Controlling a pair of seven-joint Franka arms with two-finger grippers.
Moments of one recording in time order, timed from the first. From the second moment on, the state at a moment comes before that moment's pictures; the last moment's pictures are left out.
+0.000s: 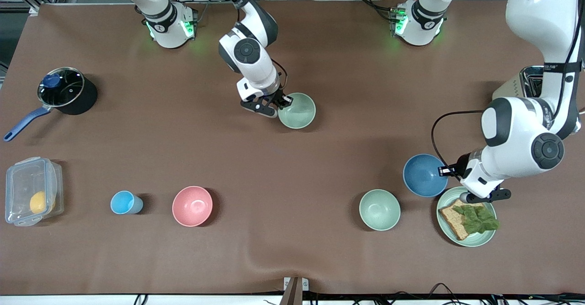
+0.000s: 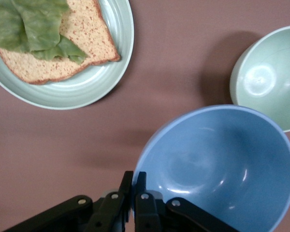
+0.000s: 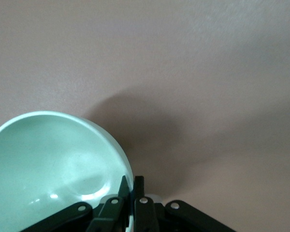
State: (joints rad) left arm 0.00 0.49 -0.09 -1.65 -0.08 2.05 -0.20; right arm 0.75 0.41 0.12 -2.09 0.19 2.61 1.12
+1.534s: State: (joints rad) left arm -0.01 0.29 -0.47 -2.11 -0.06 2.41 -0.72; right arm 0.62 0.51 0.10 -1.98 0.57 2.50 1.41
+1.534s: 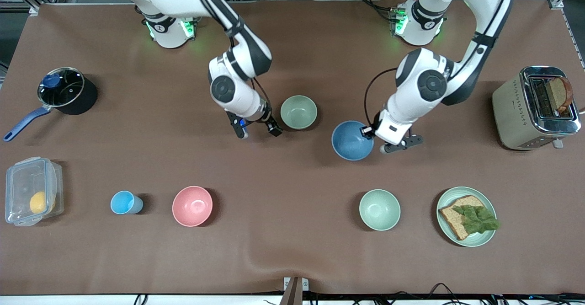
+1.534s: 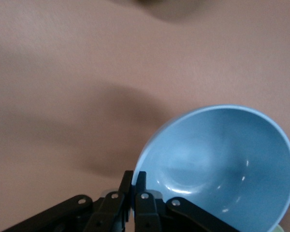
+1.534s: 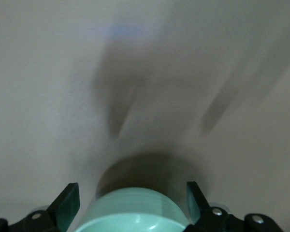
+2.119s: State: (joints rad) left arm -0.01 0.28 -0.60 -2.12 -0.06 2.35 -0.84; right arm 0.61 0.57 0.10 -1.98 1.02 2.50 1.13
